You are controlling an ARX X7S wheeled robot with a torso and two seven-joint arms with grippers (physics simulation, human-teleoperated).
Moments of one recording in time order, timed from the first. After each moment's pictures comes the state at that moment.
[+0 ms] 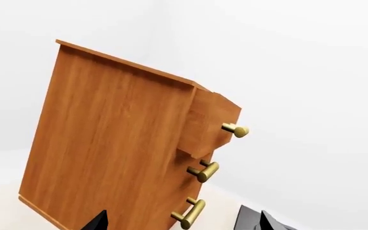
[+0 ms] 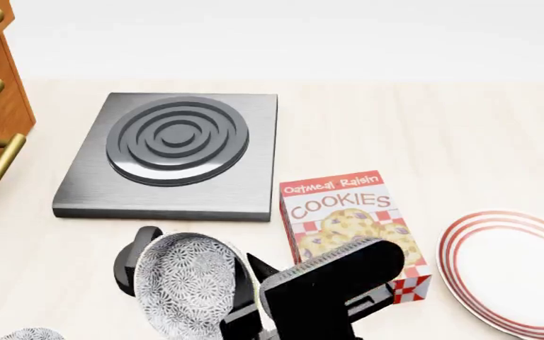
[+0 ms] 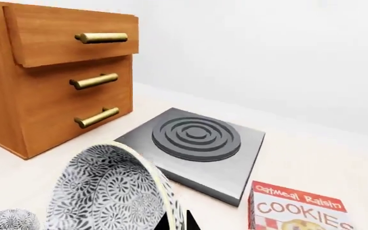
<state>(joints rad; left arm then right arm) 0.13 -0.28 -0.26 0.52 -0.57 -0.08 -0.39 0.45 0.48 -0.48 -0.63 0.75 0.75 0.36</state>
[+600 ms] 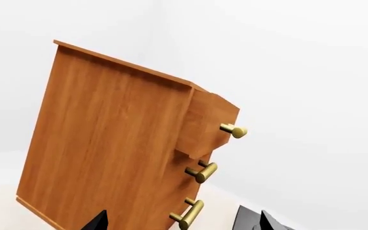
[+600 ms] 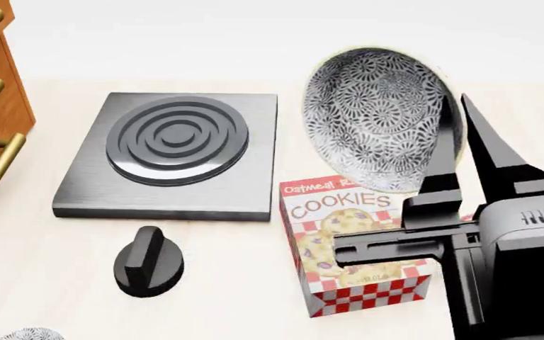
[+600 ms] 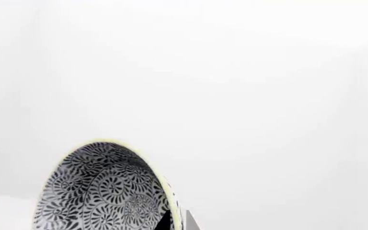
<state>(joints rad) 0.13 -0.29 -0.25 0.52 -0.57 -0.07 -0.39 0.44 0.69 -0.15 -0.78 0.62 0.56 0.47</state>
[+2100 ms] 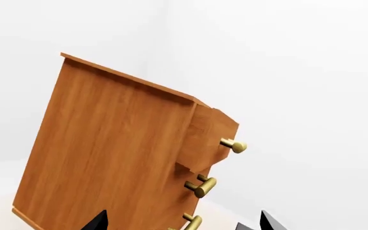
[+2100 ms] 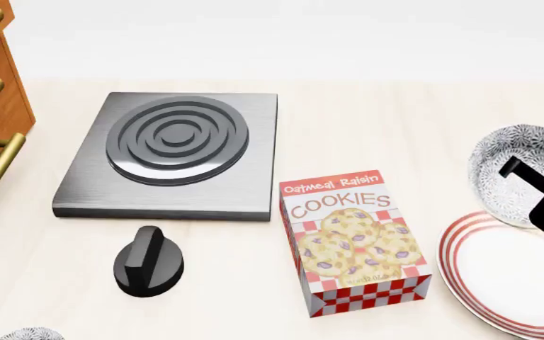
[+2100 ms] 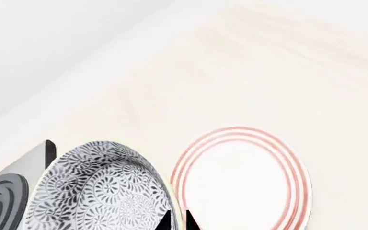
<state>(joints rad) 0.13 -0.28 -0.25 0.47 -0.55 0.05 -0.36 0.86 0.60 0.24 0.06 1.54 1.15 1.10</state>
